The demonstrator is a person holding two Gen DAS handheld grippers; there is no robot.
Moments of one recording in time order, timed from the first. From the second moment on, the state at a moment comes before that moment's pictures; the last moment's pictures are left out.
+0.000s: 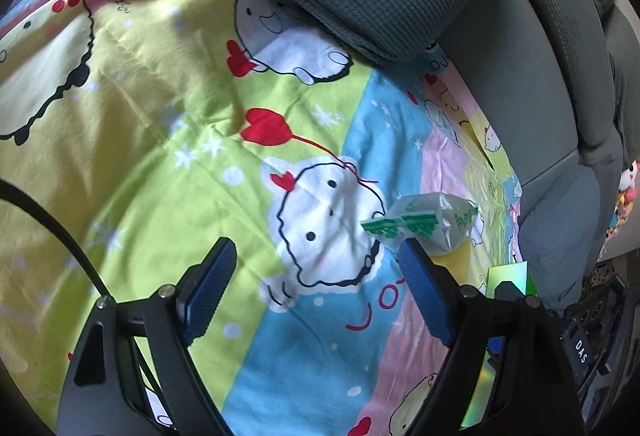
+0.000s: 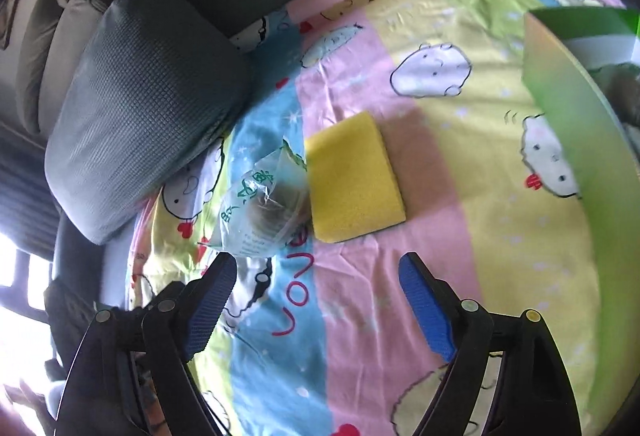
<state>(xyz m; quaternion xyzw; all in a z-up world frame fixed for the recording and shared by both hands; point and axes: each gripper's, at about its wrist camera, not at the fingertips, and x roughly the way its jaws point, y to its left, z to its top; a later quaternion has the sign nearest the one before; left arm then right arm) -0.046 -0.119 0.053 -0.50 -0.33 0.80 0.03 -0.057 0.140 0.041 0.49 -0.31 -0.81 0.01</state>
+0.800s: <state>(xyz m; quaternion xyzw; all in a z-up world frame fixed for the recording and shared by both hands) -0.052 -0.118 0.040 -0.52 -0.30 0.80 0.01 -0.020 0.102 0.114 0.33 0.00 -0.94 -0.01</state>
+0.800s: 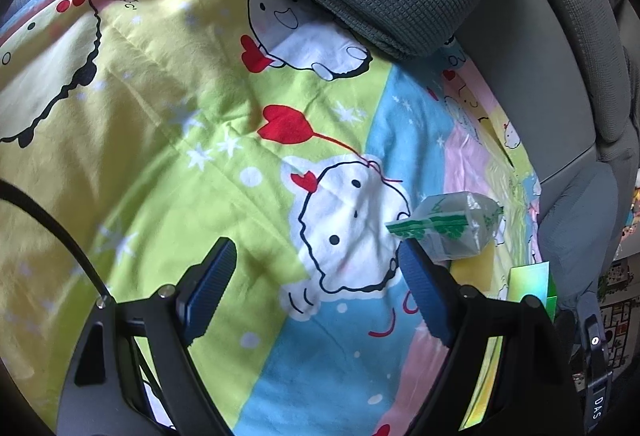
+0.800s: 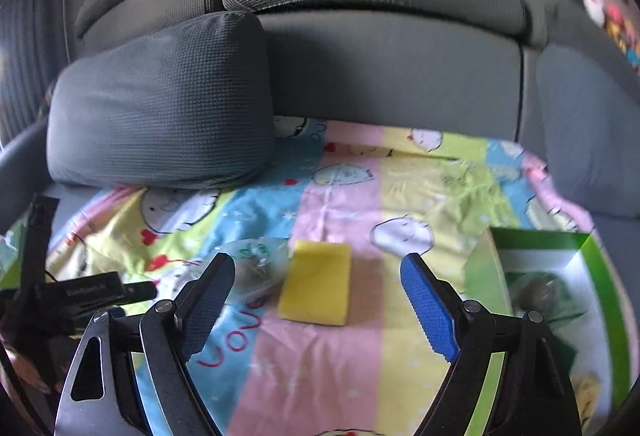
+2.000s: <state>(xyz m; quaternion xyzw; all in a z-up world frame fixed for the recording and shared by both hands) -0.051 -0.125 0.038 -0.51 -0.32 0.80 0.02 -0.136 0.075 0.019 0.53 -0.13 -0.84 0.03</state>
